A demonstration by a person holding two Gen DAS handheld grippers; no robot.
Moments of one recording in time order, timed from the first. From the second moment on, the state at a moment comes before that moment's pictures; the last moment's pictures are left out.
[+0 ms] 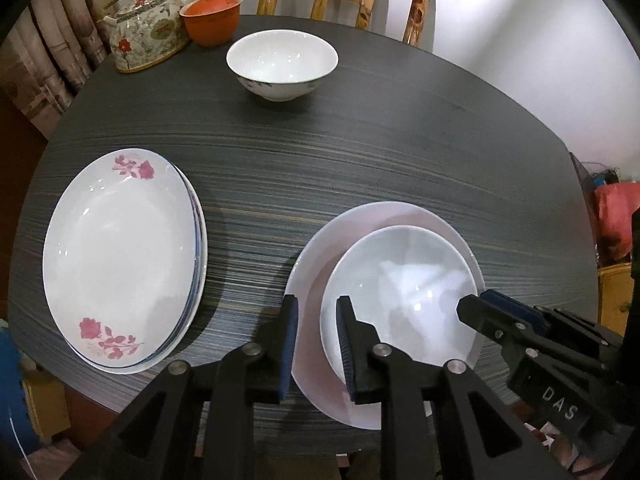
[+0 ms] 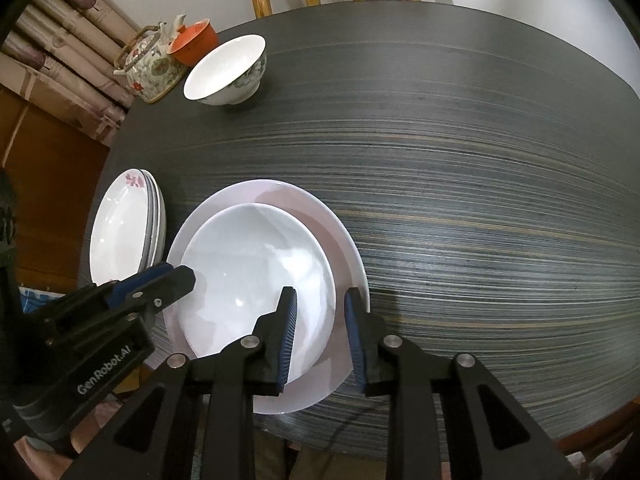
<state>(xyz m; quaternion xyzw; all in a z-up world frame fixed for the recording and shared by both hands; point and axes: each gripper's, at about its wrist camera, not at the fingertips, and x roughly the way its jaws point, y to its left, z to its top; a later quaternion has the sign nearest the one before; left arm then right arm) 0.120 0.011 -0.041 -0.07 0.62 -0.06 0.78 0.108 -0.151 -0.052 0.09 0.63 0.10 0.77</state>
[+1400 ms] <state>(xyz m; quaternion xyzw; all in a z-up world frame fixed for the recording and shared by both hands) 0.259 0.110 -0.034 -0.17 0.61 0.00 0.78 0.263 -0.125 -0.027 0.08 0.63 0.15 0.76</state>
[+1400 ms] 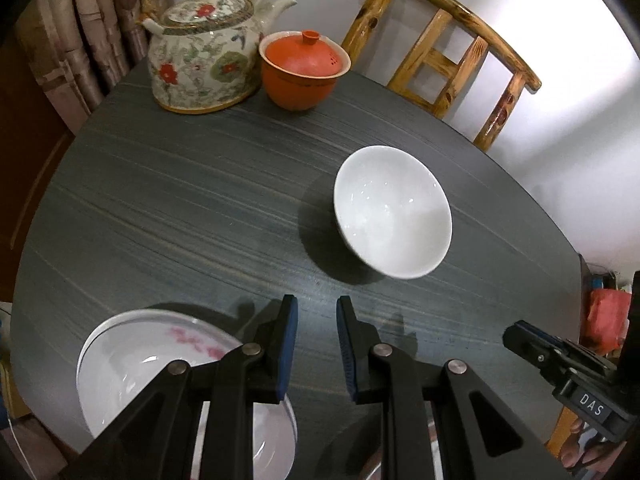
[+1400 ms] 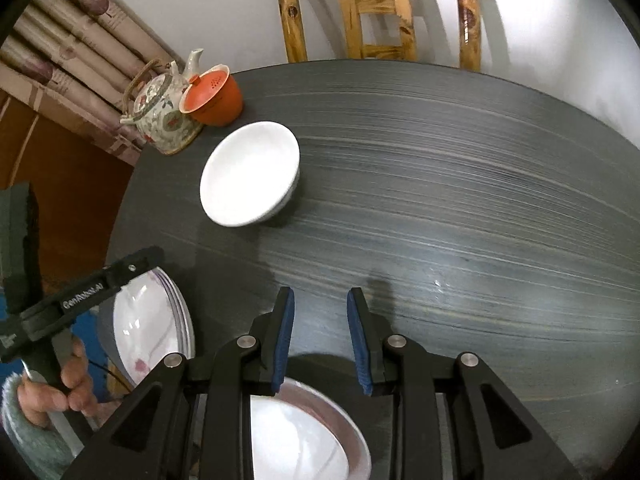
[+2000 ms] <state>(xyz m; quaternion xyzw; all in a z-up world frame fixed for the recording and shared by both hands) 0.319 0.114 -0.060 -0.25 0.60 -0.02 0.76 0.336 -0.094 -0.048 0.11 0.61 0.15 0.77</state>
